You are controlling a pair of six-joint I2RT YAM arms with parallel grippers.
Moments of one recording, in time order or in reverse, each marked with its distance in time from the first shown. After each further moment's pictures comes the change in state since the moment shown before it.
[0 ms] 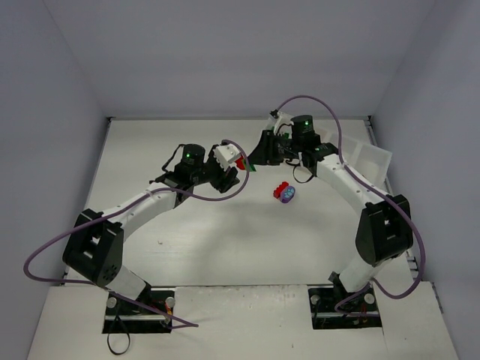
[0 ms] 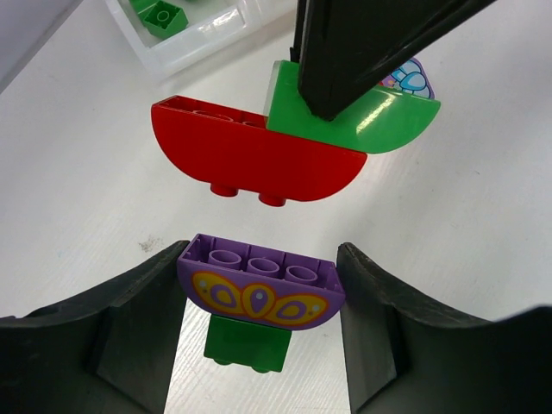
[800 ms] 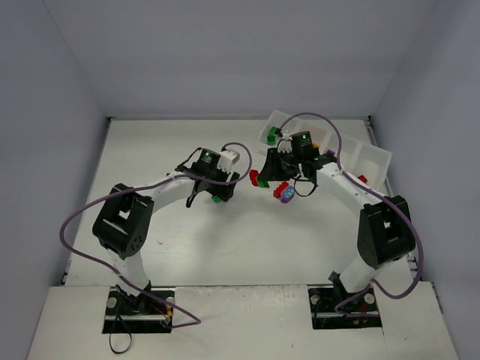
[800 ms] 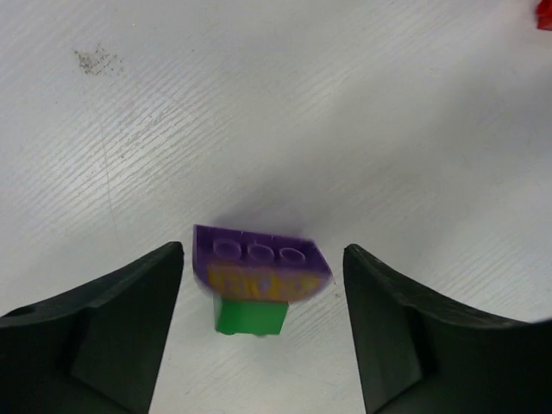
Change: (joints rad) left arm -0.003 0.263 0.132 -0.276 -0.238 -0.243; right arm -0.006 -0.023 -0.146 -0.103 0.245 -0.094
